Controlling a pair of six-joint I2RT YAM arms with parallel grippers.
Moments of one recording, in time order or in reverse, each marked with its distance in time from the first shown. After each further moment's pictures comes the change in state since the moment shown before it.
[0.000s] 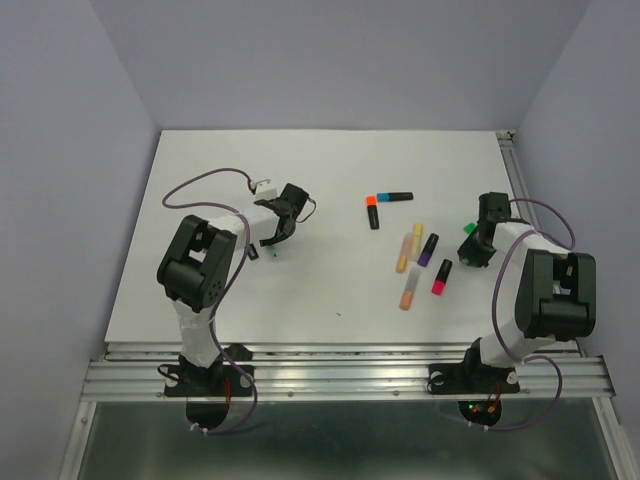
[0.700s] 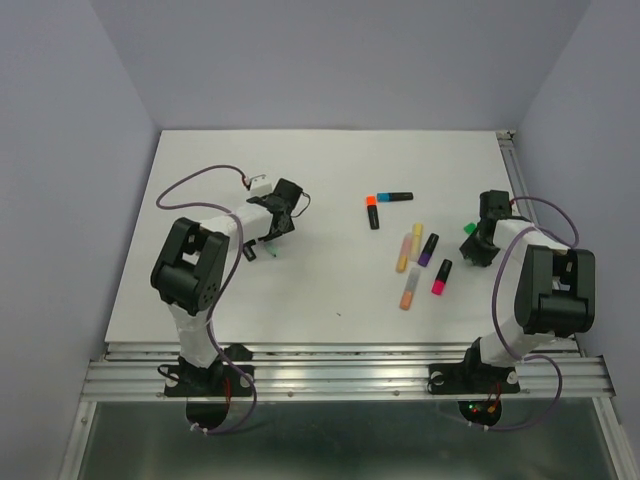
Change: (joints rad) left arm 0.026 -0.021 0.002 0.013 0.024 0.020; right arm -0.021 0.033 0.025 -0.010 0.076 0.003
